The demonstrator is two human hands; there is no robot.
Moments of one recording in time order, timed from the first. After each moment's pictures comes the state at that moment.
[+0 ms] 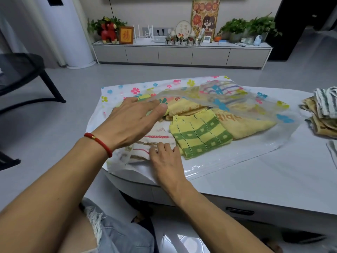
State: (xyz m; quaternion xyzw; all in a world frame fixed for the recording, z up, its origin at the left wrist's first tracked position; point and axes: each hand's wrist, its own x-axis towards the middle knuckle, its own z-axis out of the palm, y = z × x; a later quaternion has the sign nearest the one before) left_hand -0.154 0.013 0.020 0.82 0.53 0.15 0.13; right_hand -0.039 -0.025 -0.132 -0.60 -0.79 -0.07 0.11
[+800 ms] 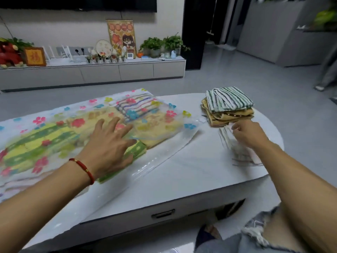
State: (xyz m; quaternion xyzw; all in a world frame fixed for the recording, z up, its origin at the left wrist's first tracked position) left_hand 0.020 0.017 -0.015 0.92 0.33 -0.06 -0.20; right_hand 0.436 -0.107 -0.053 -0.90 -0.40 0.07 0.18
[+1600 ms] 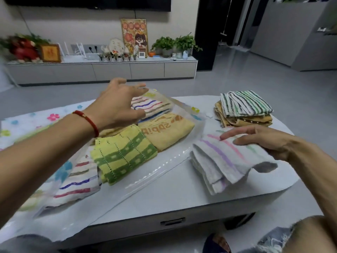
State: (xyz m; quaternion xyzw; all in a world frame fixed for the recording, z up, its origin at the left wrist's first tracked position) left_hand 0.042 0.069 0.064 0.91 0.38 0.13 0.02; right_hand 0.411 -0.111 -0.001 -0.63 -0.41 0.56 0.33
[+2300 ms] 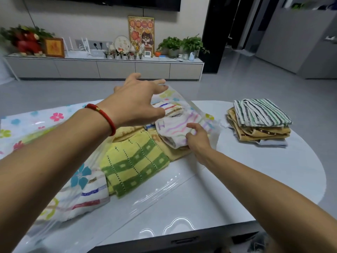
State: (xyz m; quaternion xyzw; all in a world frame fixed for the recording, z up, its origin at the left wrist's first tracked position) left_hand 0.044 0.089 0.081 0.91 0.39 0.12 0.08; right_hand 0.257 0.069 -0.102 -0.75 -0.32 0.29 0.50
